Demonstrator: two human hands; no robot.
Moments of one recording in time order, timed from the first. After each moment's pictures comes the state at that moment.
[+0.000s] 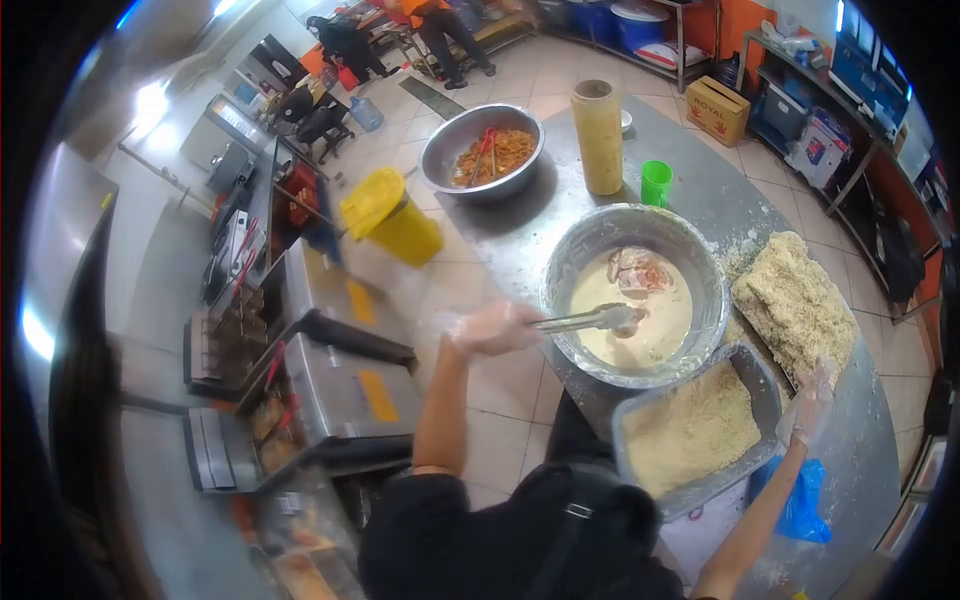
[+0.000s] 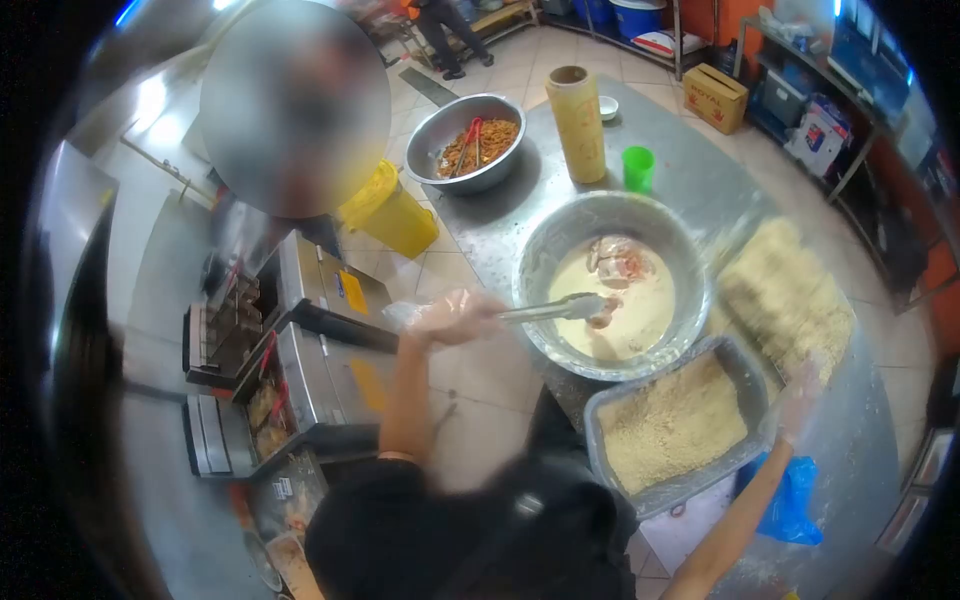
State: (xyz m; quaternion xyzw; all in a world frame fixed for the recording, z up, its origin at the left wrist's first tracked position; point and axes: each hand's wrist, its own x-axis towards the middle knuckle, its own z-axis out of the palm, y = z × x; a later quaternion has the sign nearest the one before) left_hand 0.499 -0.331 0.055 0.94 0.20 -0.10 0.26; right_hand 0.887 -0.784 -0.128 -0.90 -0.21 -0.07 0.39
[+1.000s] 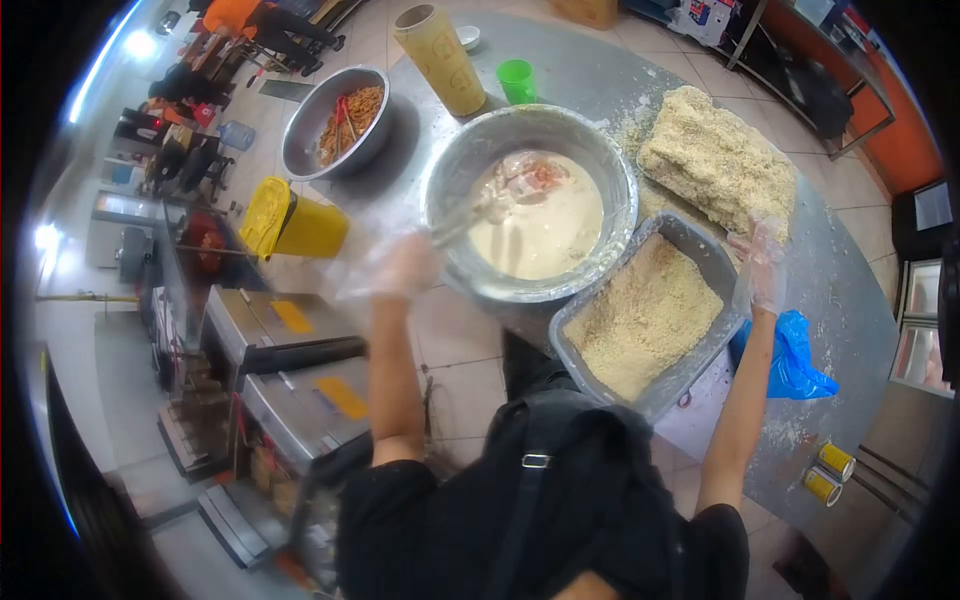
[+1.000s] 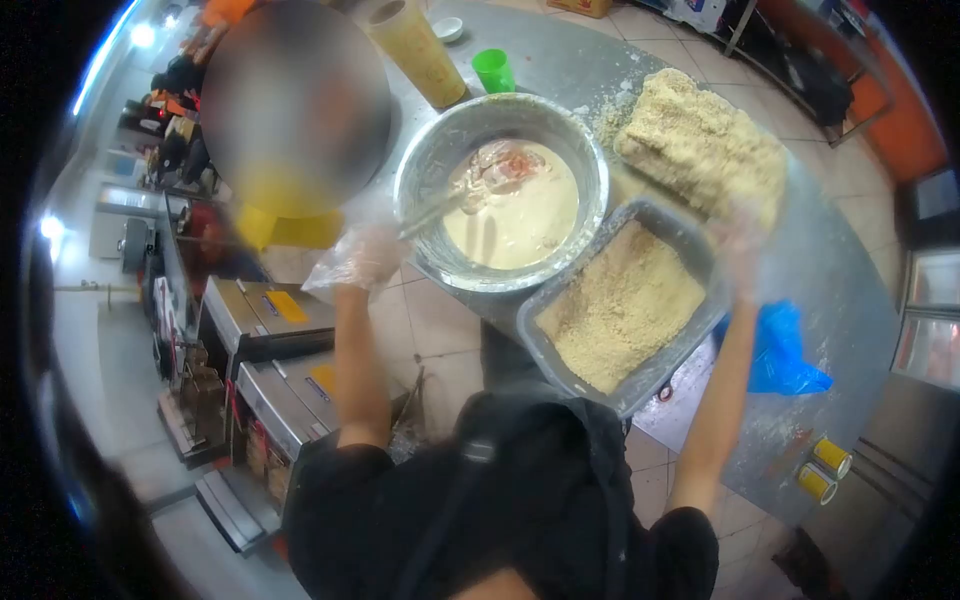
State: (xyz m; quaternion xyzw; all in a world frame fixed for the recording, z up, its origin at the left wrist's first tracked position) left_hand 0.553 -0.326 -0.002 0.94 0.32 -0.15 0.02; right_hand 0.848 -0.760 -0.100 -0.78 -0.05 0.10 0.62
